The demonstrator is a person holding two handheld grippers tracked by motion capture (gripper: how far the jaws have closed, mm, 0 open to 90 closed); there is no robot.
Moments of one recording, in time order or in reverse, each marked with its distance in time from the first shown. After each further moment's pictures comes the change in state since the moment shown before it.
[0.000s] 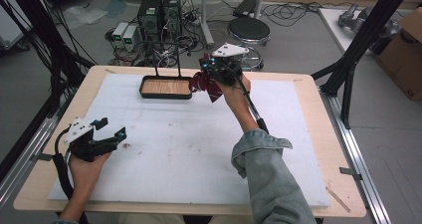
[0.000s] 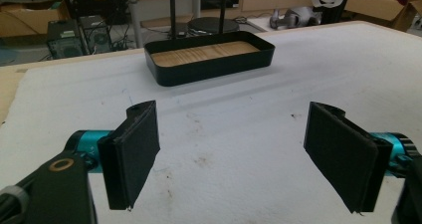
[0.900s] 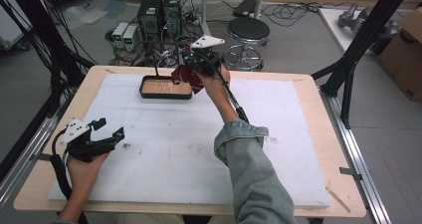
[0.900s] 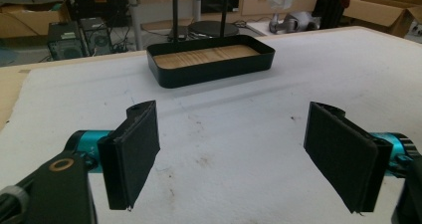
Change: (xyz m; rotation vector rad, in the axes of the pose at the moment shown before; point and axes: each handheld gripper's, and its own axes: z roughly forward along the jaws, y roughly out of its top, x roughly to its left) left arm 0.003 0.000 -0.004 -0.008 -0.005 -0.007; right arm 0.015 0.022 0.058 -0.009 0.017 -0.015
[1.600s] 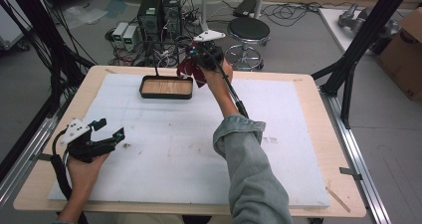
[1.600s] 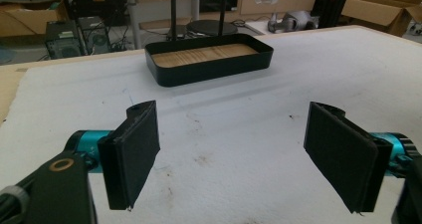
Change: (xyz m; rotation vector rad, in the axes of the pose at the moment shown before) left arm 0.000 -0.001 0.000 0.000 -0.002 -0.004; right arm -0.020 0.003 0.011 0.039 -0.103 0.013
